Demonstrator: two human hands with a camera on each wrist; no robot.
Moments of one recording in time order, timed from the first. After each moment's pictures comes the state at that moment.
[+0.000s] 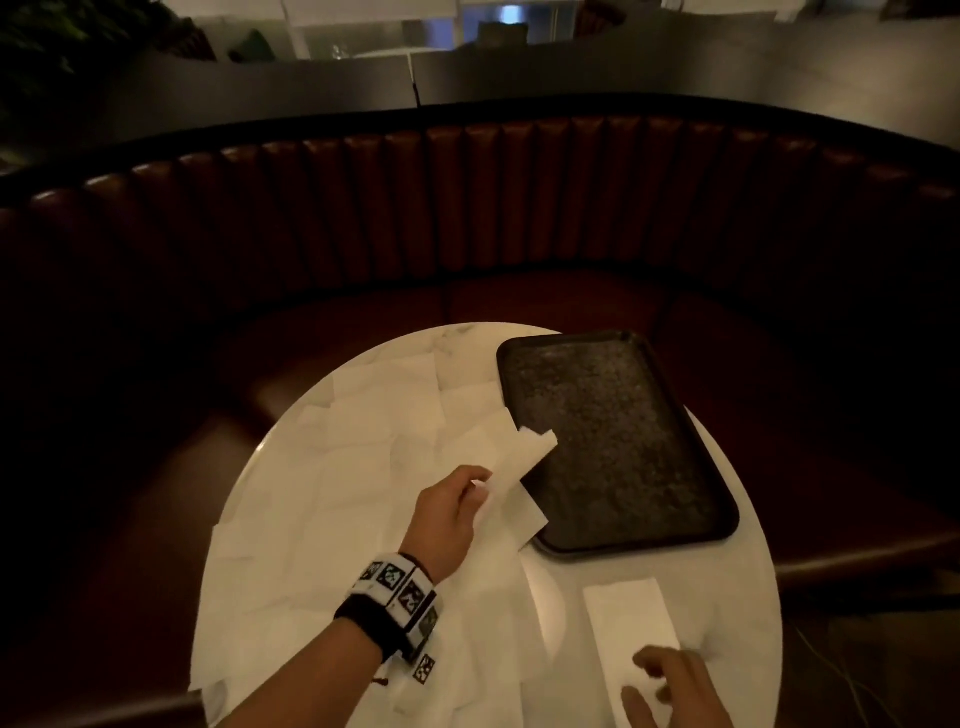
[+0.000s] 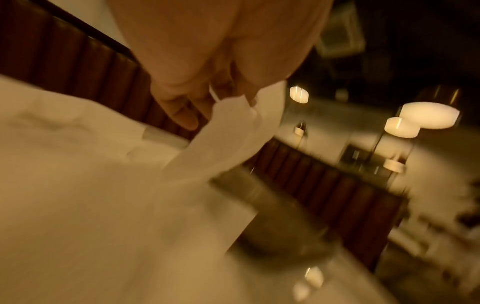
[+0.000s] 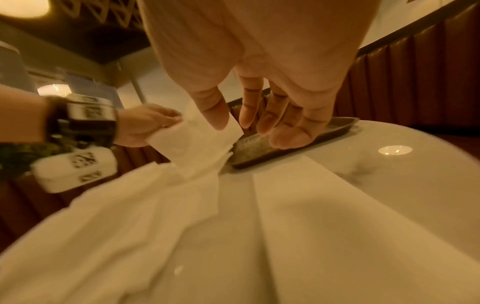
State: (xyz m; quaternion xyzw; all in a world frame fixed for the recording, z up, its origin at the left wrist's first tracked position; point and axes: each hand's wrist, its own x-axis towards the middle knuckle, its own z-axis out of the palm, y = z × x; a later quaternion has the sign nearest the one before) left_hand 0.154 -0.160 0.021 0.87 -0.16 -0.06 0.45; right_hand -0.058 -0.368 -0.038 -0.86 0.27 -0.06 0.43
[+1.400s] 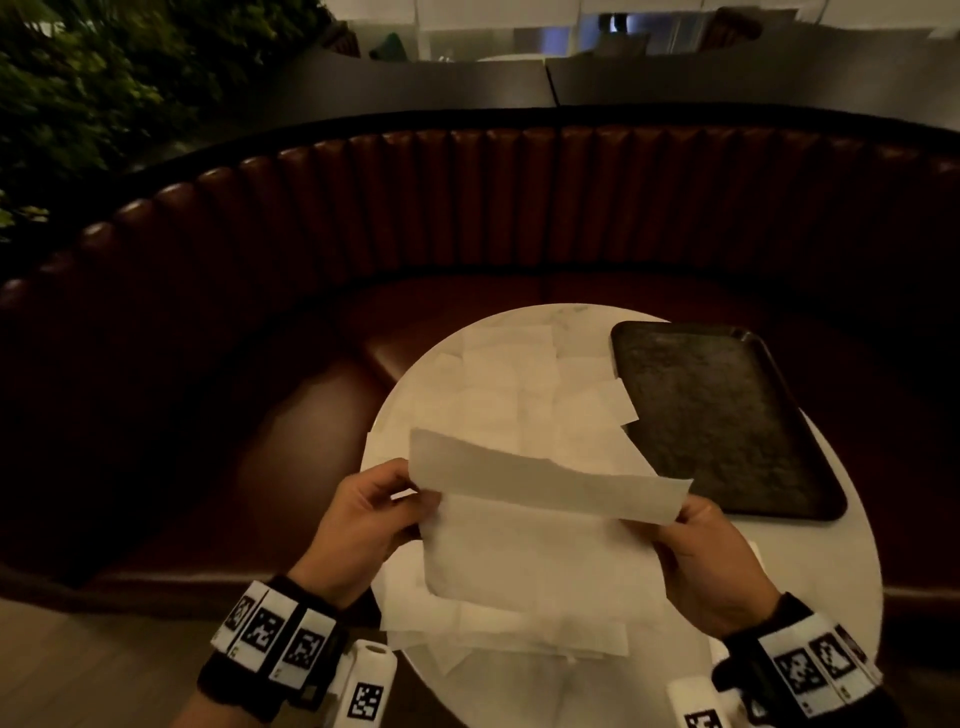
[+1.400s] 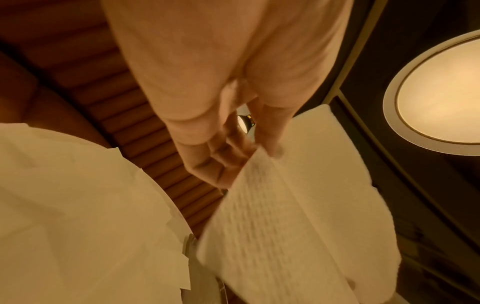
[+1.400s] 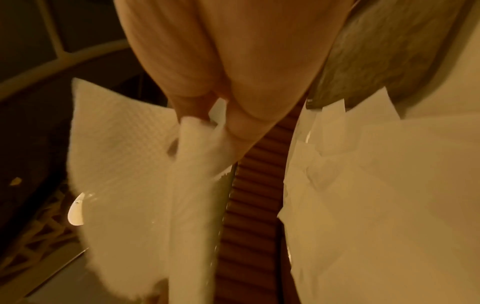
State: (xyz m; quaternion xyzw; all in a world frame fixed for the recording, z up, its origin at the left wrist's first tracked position) left_hand 0.012 0.056 0.133 0.63 0.00 -0.11 0.77; right_hand -0.014 -0.237 0.127 -0.54 0.07 0.11 0.83
